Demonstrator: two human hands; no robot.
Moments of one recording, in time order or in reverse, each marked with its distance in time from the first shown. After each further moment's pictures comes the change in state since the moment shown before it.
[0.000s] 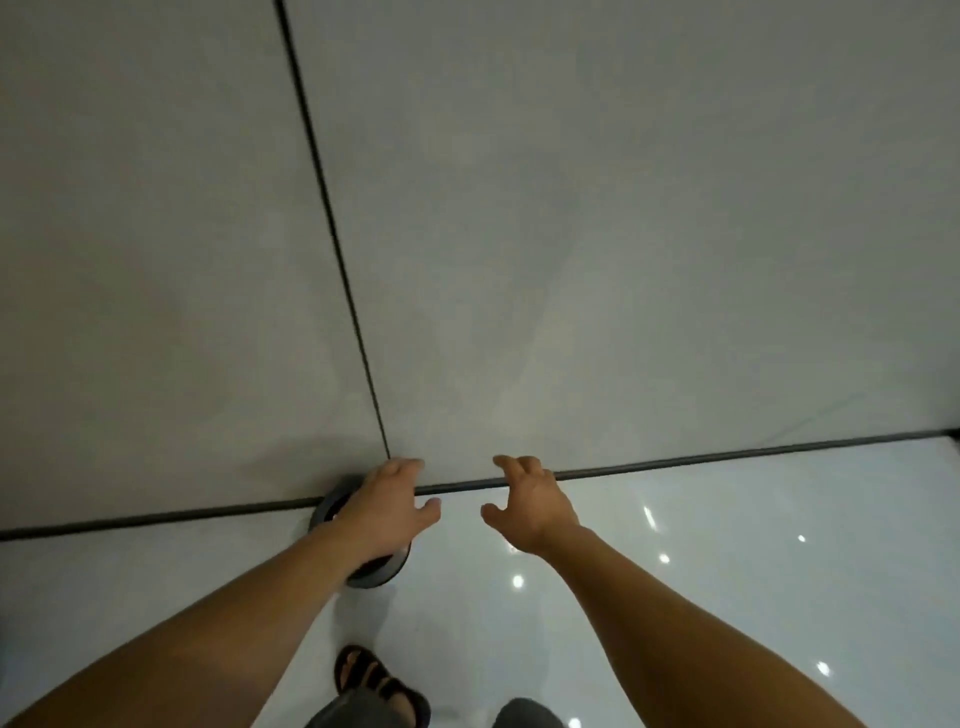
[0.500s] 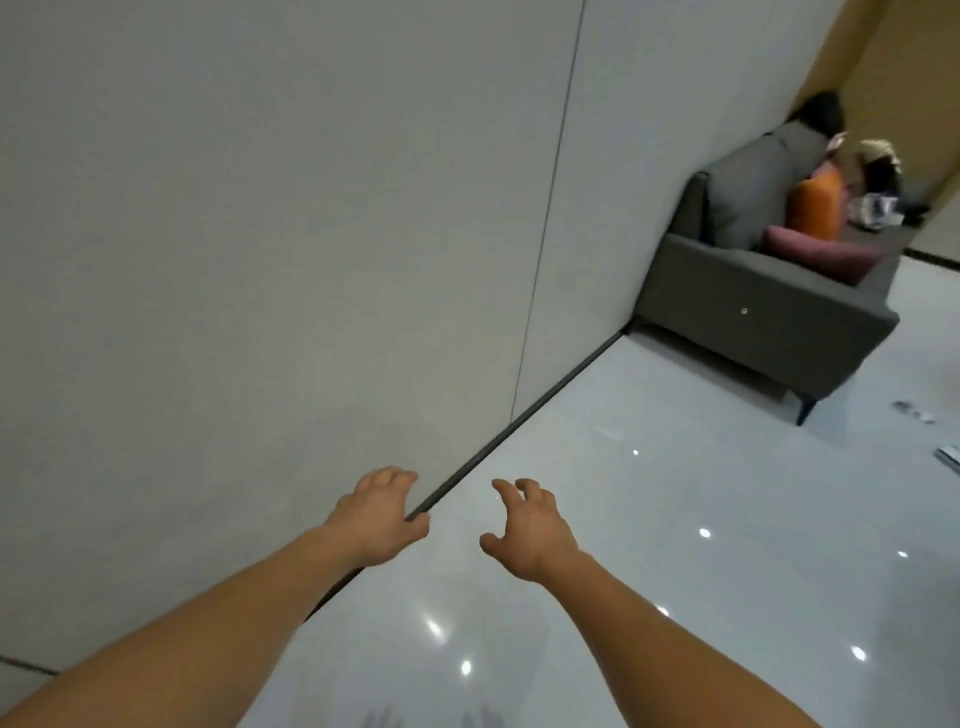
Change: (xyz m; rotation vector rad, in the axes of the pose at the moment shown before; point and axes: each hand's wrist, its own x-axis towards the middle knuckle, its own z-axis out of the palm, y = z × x) left_hand -0.029 0.376 0.139 0.533 -0.114 0.622; right_hand -0.233 0.309 -0.109 0.193 0.379 0.488
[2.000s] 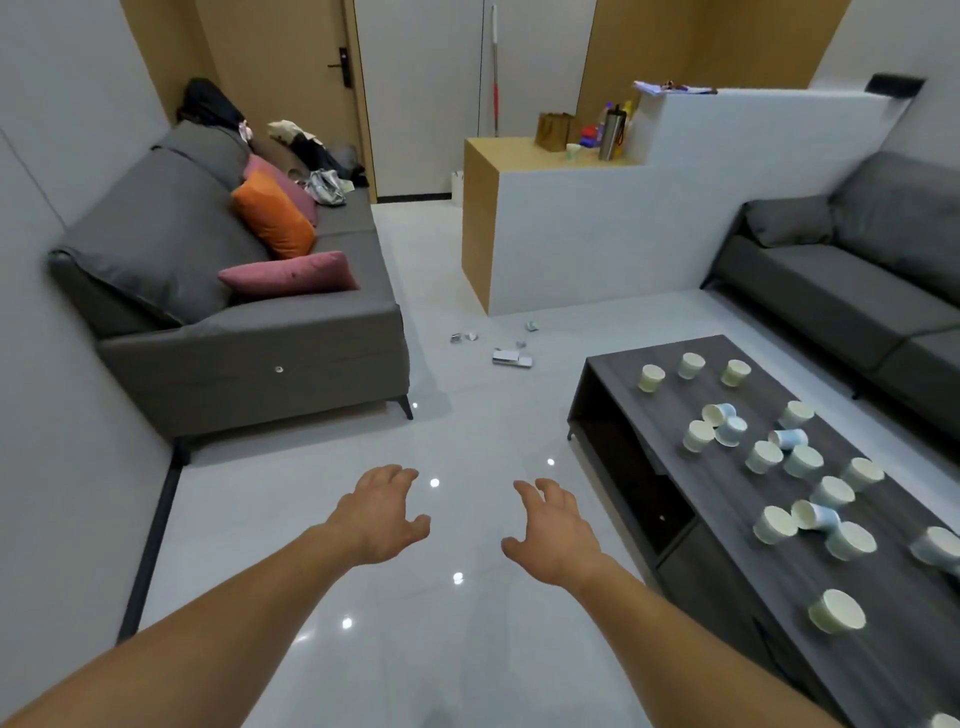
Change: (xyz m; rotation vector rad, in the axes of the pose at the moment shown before) left_hand 0.438 0.789 0.073 0.332 -0.289 0.950; right_hand 0.036 0.671 -0.316 0.275 0.390 0.971
